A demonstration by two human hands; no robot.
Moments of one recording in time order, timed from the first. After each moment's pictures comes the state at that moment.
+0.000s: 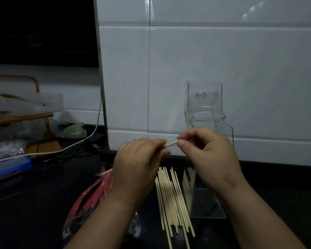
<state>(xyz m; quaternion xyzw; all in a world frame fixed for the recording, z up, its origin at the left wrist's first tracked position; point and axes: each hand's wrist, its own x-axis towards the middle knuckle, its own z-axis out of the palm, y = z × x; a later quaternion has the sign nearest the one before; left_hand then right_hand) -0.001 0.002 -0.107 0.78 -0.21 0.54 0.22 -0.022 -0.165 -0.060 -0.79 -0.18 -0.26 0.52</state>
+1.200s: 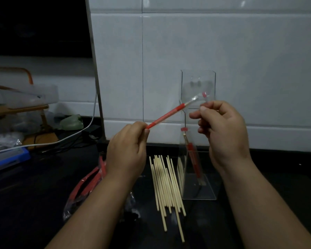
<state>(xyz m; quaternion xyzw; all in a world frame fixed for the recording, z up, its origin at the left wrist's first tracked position) 0.005 0.004 -0.108 0.82 -0.12 0.49 0.29 -0.020 -0.182 -0.046 -0.65 -0.13 -0.28 0.70</state>
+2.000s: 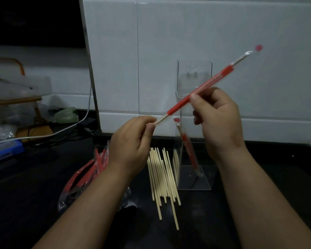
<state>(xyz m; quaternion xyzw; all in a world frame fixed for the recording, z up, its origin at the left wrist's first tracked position) -0.002 -0.007 -0.111 0.80 -0.21 0.45 0.34 -0.021 -0.182 -0.044 -0.69 -0.17 -0.31 0.64</state>
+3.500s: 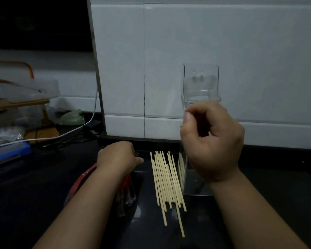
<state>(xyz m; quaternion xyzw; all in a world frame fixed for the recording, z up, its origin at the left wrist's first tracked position) 0.019 0.030 -0.118 0.99 0.08 0.09 0.11 -0.031 -0.163 -0.066 -0.65 -0.33 -0.57 0.37</state>
